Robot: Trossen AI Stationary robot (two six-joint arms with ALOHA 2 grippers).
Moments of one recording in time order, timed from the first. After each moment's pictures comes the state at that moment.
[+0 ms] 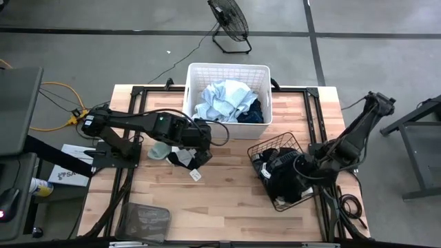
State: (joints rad) left arm -0.18 1.60 1.74 -1.25 -0.32 -0.74; right arm 0.82 0.88 0.73 -0.79 0.12 1.84
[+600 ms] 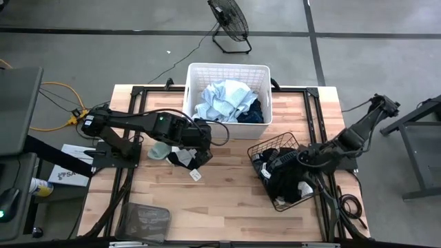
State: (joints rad) left arm -0.18 1.60 1.74 -1.24 -0.31 -0.75; right arm 0.69 0.75 0.75 -0.77 0.14 1.20
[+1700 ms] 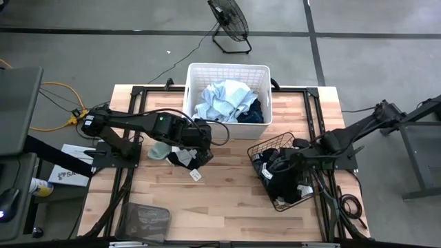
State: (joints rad) left arm -0.18 1.60 1.74 -1.23 -0.31 -0.76; right arm 0.44 1.00 0.78 -1.01 0.02 0.61
